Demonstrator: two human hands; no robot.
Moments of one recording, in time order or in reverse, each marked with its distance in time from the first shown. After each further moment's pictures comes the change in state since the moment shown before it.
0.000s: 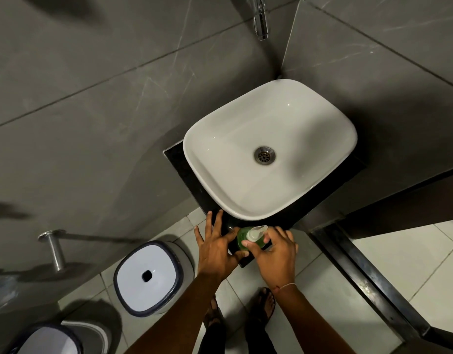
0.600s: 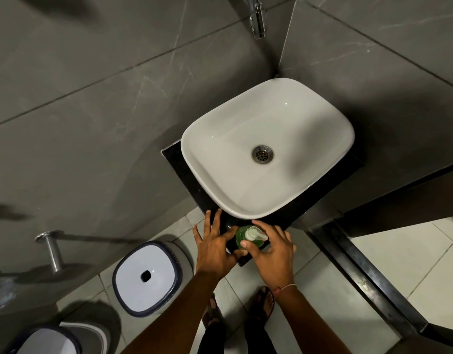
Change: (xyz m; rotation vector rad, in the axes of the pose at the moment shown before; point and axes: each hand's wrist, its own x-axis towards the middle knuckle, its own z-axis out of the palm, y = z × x) left_hand 0.000 0.000 -0.002 0.008 -0.005 0.002; right_hand -0.002 0.002 0.001 0.068 -0.063 0.014
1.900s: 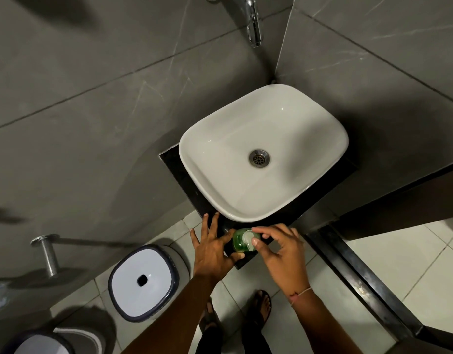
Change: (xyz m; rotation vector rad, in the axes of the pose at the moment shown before) left_hand 0.001 0.000 0.000 0.014 -0.024 -0.001; right_hand 0.000 -0.030 -0.052 0.065 -0.058 -0.098
